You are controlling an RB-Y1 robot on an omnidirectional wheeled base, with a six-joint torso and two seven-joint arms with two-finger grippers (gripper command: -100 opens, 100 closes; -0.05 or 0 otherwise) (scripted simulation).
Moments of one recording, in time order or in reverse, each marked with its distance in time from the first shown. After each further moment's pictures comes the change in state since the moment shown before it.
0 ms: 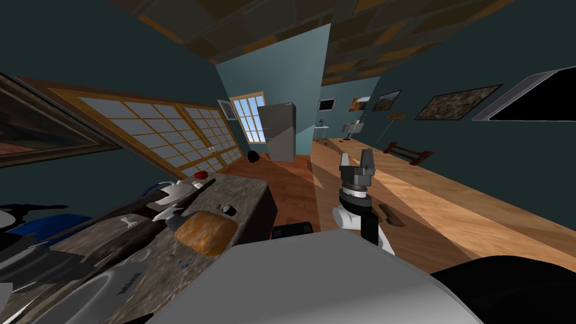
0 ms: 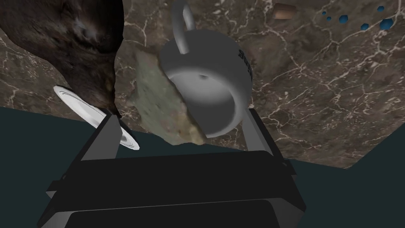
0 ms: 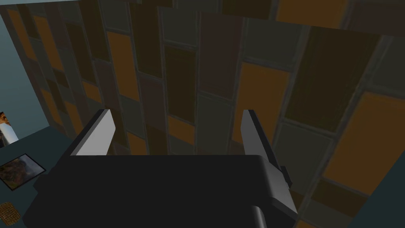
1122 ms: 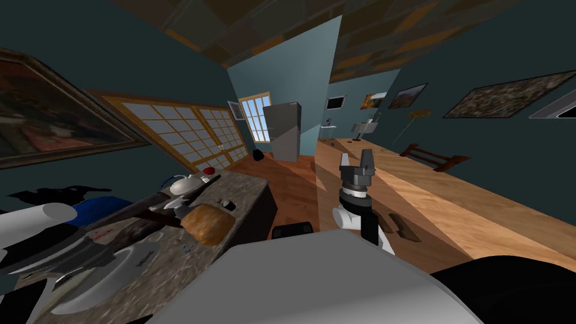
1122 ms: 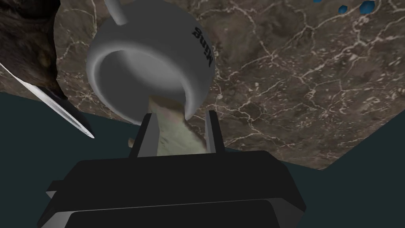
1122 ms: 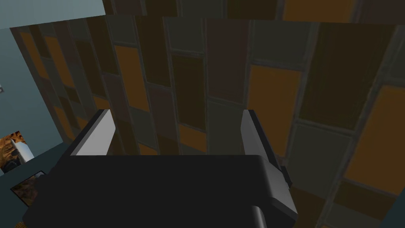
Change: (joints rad) left arm 0.018 -0.096 -0.044 -0.099 -0.037 -0.041 0.077; right arm 0.000 0.000 0.000 0.000 0.000 0.000 0.000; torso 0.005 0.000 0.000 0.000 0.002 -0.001
